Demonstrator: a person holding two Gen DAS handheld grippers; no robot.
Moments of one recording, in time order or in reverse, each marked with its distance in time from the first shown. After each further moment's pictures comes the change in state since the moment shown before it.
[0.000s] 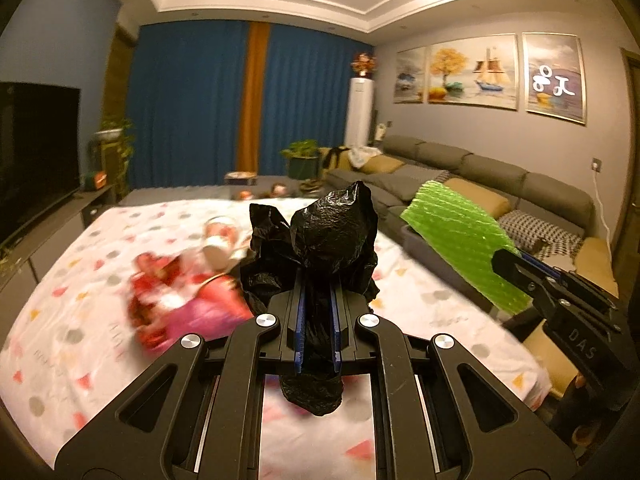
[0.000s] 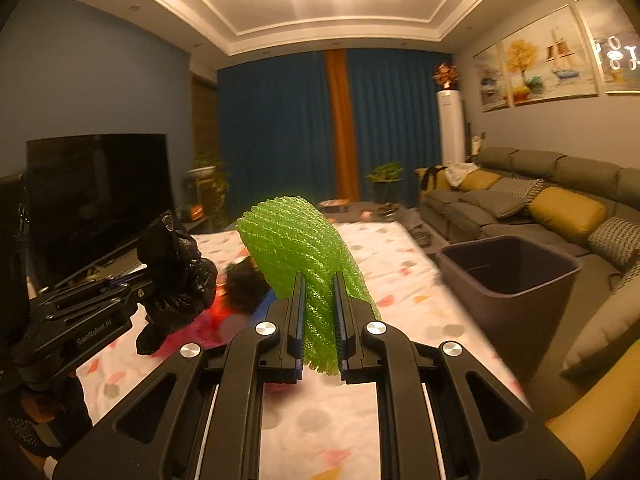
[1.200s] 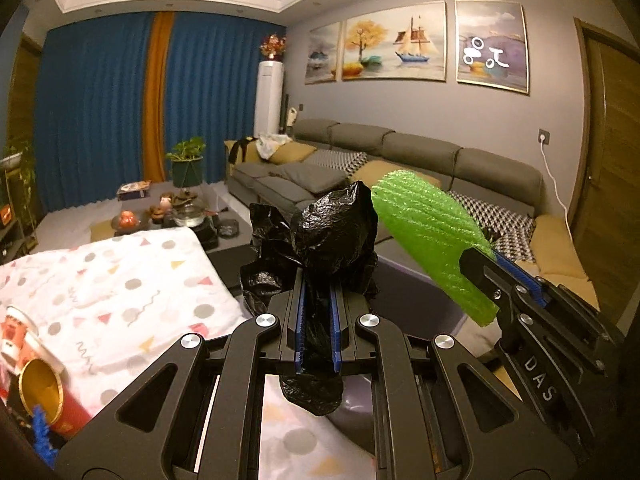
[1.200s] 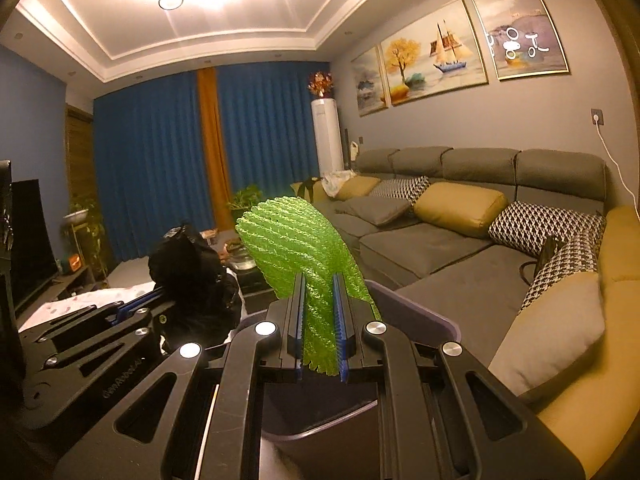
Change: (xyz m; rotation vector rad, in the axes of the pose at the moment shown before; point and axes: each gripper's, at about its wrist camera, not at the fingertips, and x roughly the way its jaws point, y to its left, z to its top) left arm 0.230 -0.198 0.068 0.114 0.060 -0.274; right arm 0.106 -0.206 0.040 0.147 -0.032 -0.391
